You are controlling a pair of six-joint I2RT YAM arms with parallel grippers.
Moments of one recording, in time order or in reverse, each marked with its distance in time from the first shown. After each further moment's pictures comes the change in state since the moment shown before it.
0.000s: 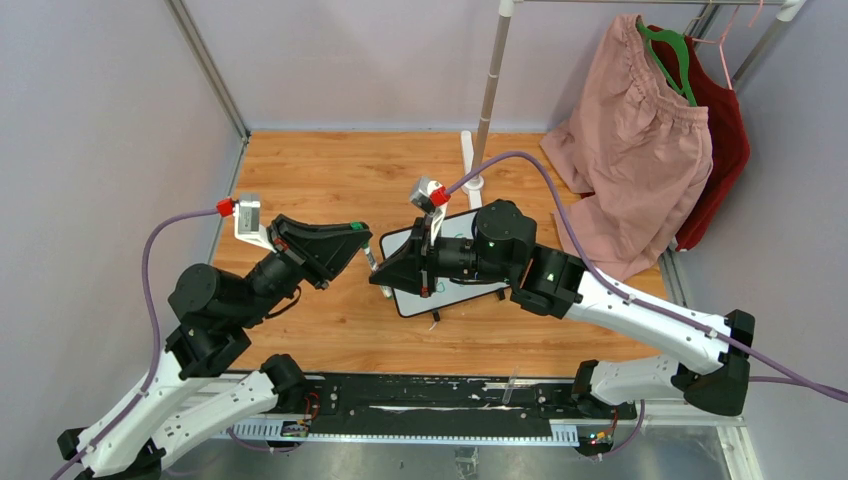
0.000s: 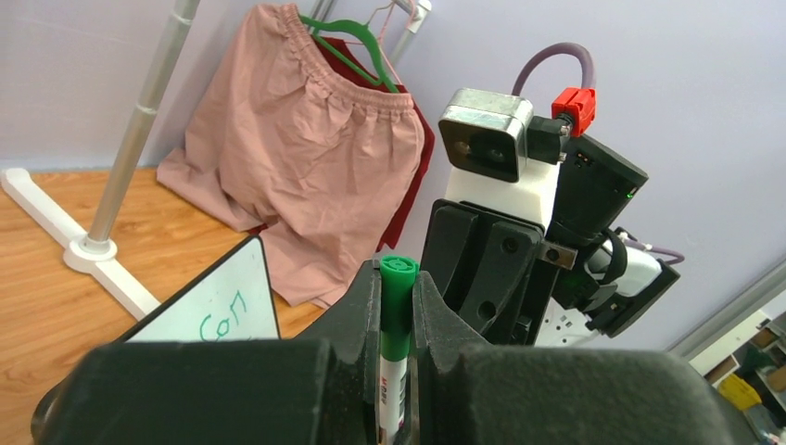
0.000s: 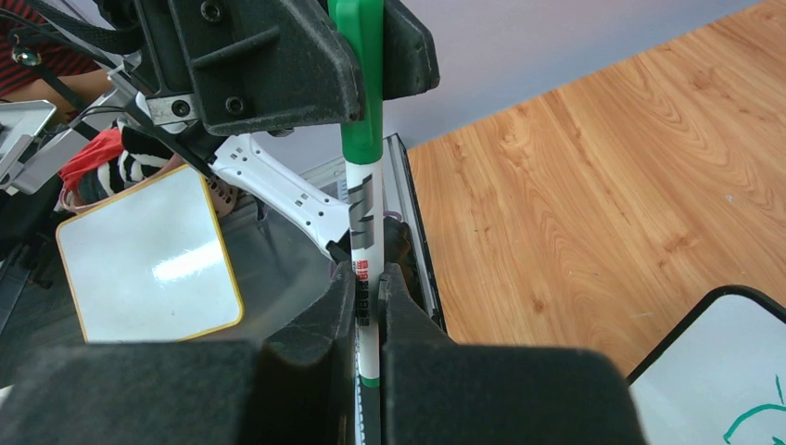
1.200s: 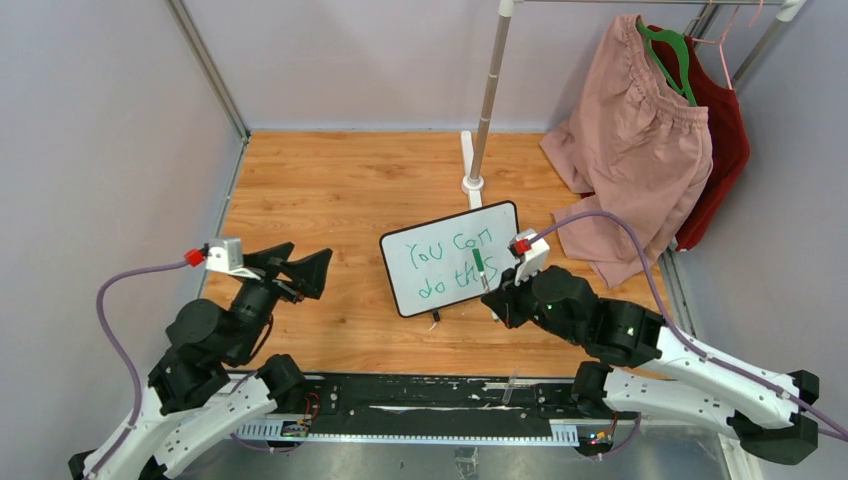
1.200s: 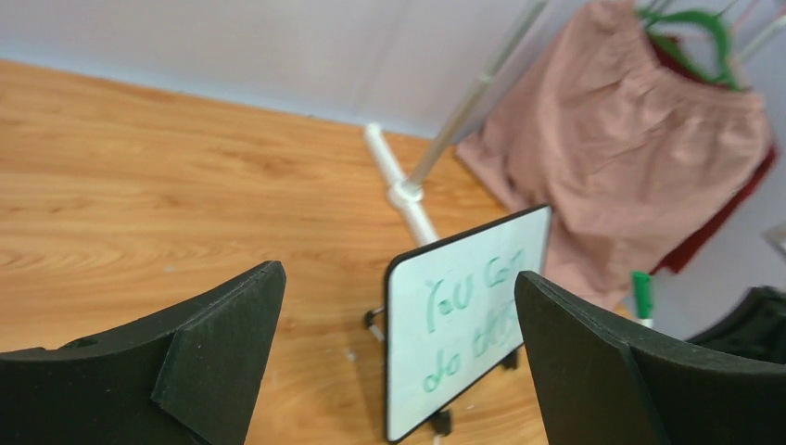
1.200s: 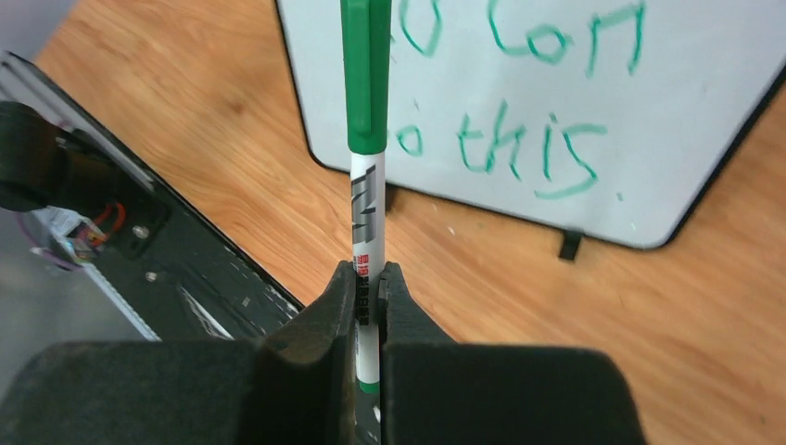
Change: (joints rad) left arm -0.014 -0.307 -0.115 -0.373 -0.561 0.204; right arm -0.002 -0.493 -0.407 -0.501 0.620 0.040
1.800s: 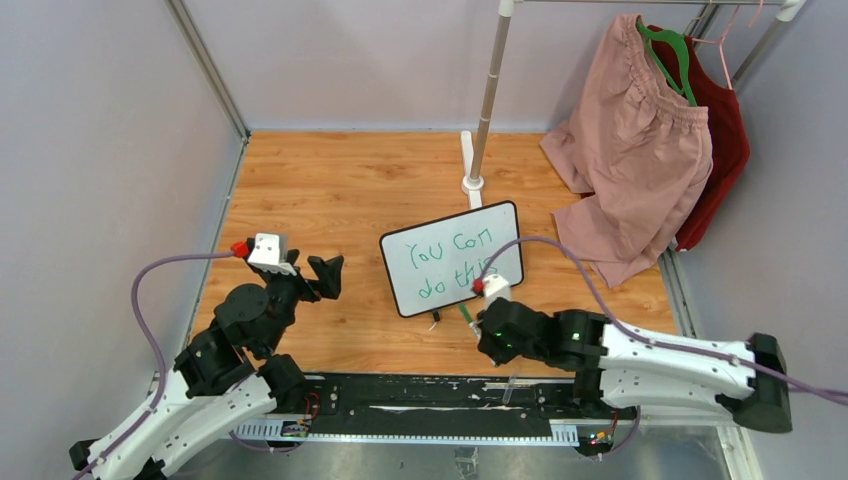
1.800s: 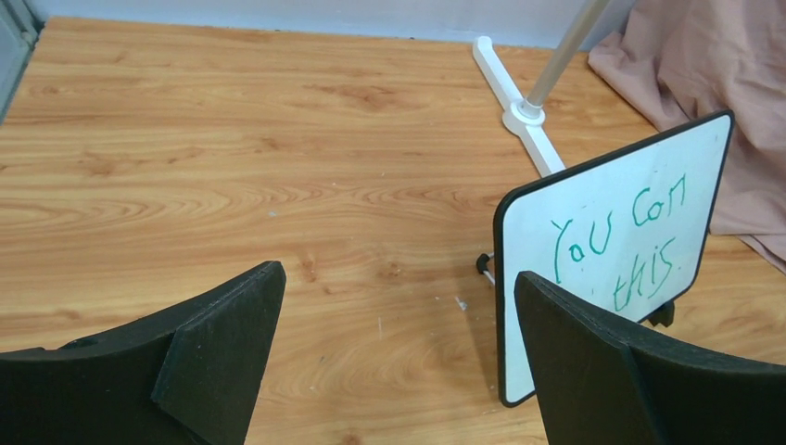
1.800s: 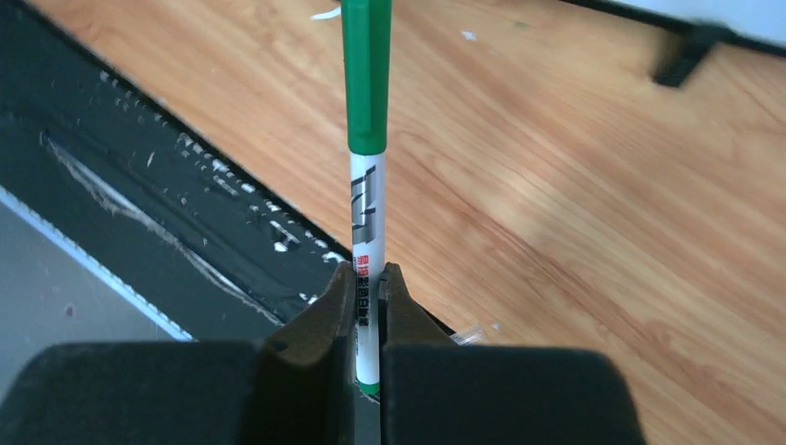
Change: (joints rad) left arm 0.000 0.098 -0.117 -0.063 -0.109 0.127; right arm 0.094 0.085 -0.224 -0.126 -0.043 0.221
